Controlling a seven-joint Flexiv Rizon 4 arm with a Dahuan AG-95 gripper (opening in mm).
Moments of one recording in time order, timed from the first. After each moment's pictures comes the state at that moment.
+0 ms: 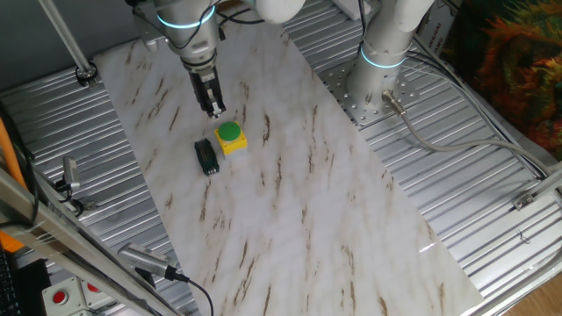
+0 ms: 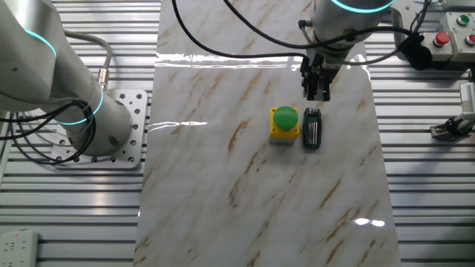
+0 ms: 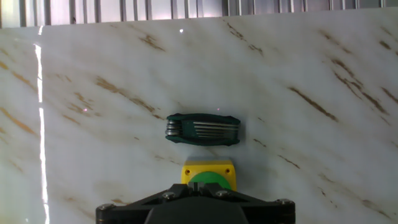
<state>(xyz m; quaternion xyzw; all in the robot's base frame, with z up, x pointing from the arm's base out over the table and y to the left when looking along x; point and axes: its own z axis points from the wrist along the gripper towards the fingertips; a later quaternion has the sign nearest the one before) 0.509 0.005 0.181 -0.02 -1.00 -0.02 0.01</state>
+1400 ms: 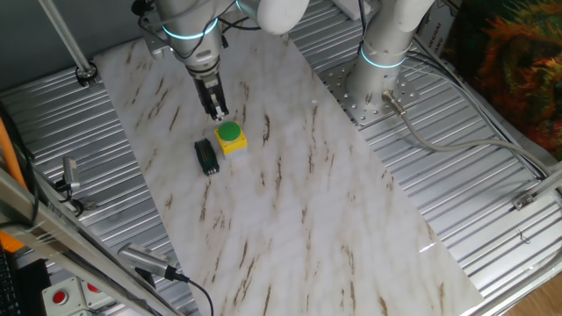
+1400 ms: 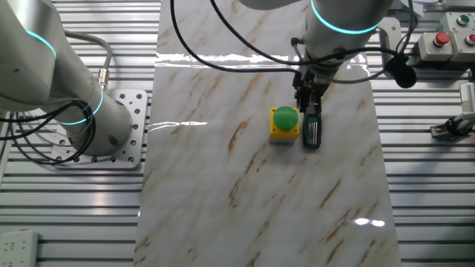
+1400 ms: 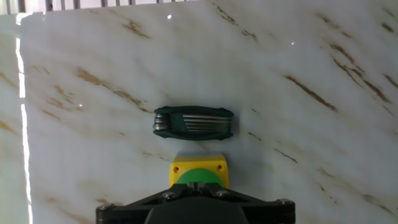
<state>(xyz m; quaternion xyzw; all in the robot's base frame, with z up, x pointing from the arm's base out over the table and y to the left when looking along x) 0.501 -0.007 0.145 -0.02 -1.00 -0.02 0.01</state>
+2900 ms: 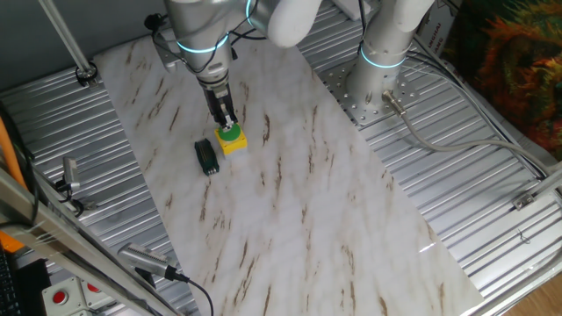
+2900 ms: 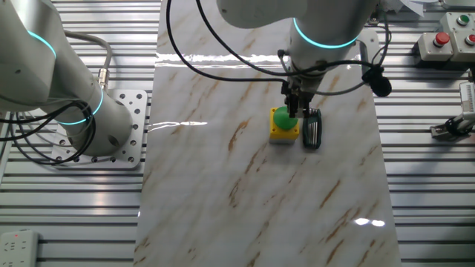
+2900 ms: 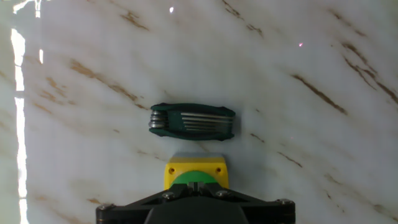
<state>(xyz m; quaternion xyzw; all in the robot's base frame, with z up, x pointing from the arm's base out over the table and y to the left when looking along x) 0.482 0.001 0.109 -0.01 -1.00 -0.02 0.00</state>
